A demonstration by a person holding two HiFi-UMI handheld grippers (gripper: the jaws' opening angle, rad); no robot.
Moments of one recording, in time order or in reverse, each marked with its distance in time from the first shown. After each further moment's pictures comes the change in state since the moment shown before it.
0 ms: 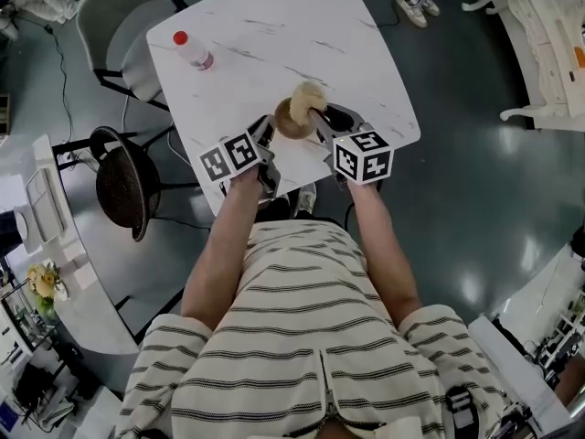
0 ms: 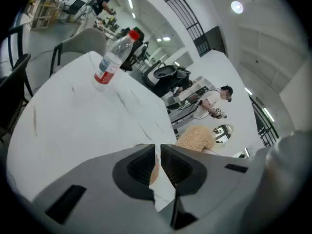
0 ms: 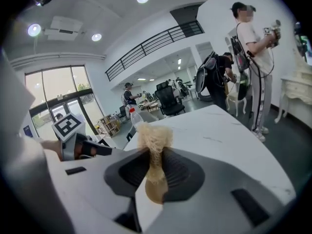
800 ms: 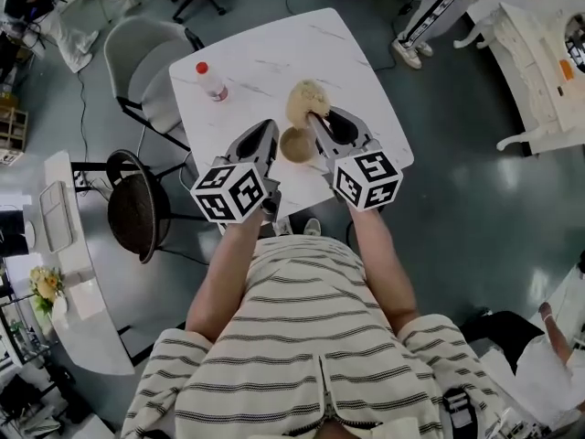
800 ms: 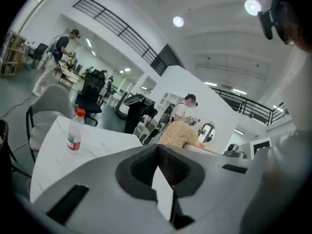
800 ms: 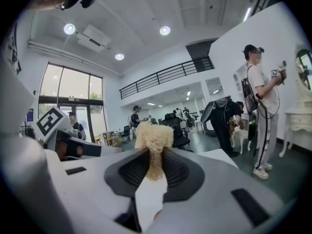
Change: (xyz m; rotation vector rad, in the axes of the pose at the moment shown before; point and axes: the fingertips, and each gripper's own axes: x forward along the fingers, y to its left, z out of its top) left arm -0.111 -0.149 0.067 0.428 -0.327 -0.156; right arm -0.084 0.071 0.121 -0.187 -0.344 0.009
